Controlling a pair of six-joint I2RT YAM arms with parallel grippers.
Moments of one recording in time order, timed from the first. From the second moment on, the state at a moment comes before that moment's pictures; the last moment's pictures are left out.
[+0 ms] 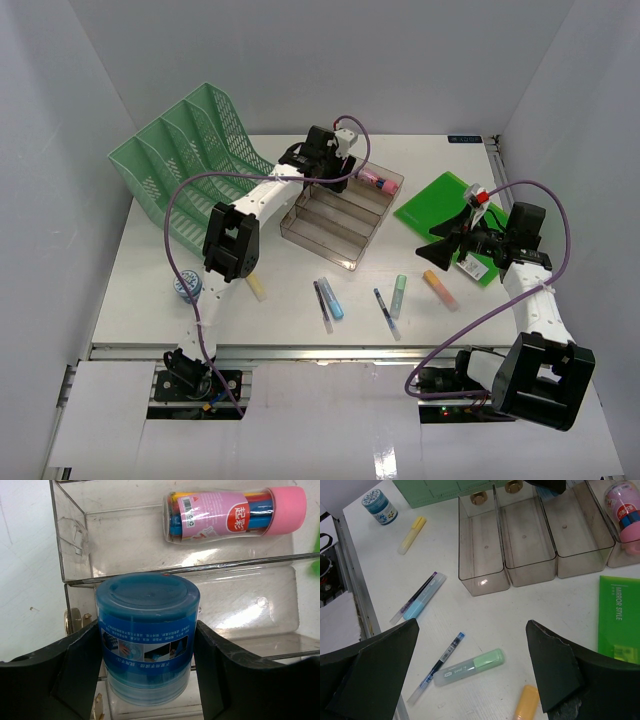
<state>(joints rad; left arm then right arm) -0.53 2.42 2.20 -0.46 0.09 0.09 -0.24 1.12 0.72 -0.26 -1.27 -0.36</state>
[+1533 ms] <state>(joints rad) -0.52 2.38 2.20 -0.54 0.15 0.12 -0.24 1.12 0.71 -0.26 -1.28 -0.35</state>
